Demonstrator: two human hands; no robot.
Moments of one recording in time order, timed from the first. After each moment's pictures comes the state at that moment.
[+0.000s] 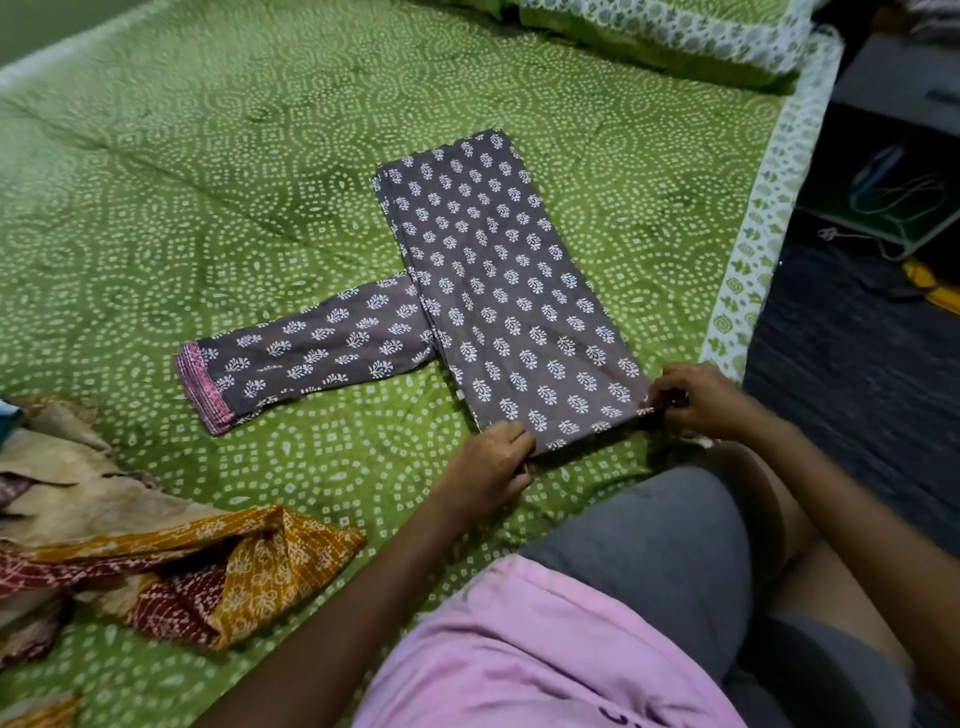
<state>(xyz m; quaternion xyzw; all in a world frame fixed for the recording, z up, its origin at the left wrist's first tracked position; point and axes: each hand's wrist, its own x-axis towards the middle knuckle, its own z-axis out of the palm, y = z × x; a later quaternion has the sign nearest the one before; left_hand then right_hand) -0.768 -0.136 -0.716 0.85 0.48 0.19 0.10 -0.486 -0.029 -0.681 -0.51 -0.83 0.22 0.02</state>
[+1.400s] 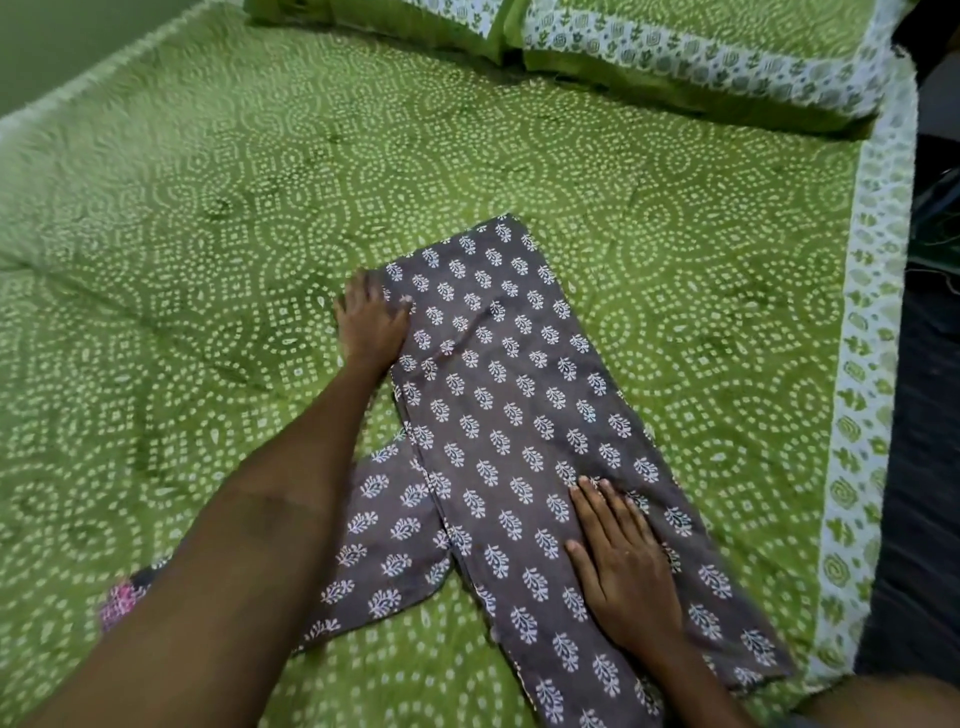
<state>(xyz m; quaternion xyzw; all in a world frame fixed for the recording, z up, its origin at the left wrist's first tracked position) -0.960 0.259 -0.746 0.60 0.78 0.15 0.06 -0.640 0.011 -0.761 -0.60 -0.78 0.12 0.11</state>
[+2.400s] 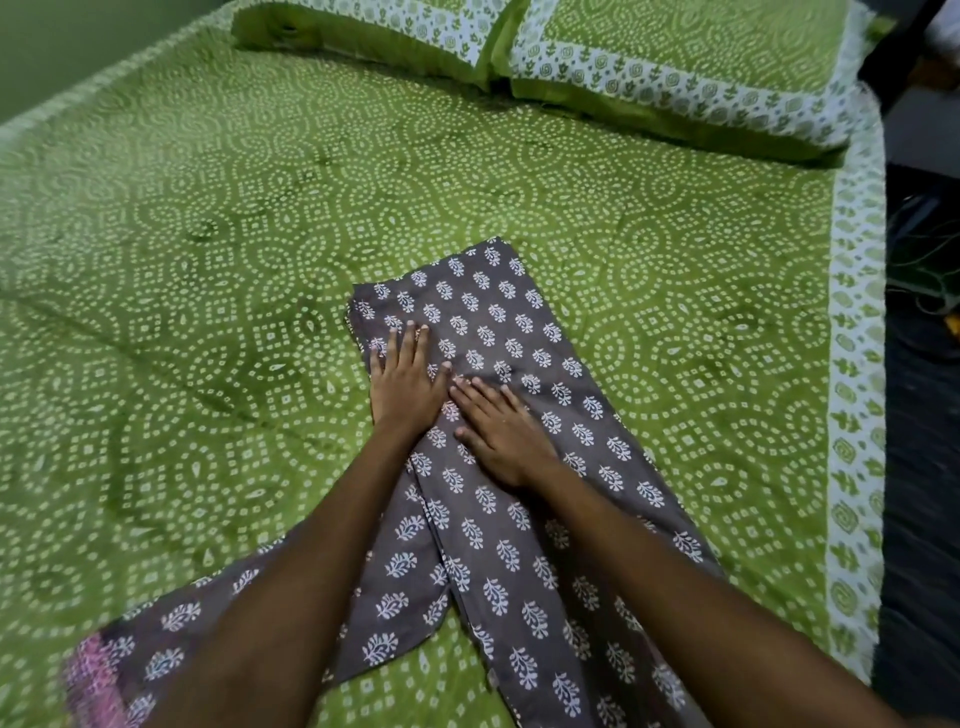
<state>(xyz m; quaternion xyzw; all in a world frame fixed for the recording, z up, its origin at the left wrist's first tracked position) -0.910 0.214 -0.757 0.66 0.74 0.07 0.05 -0.746 0.173 -0.746 -0.47 -0.86 0.21 0.05</state>
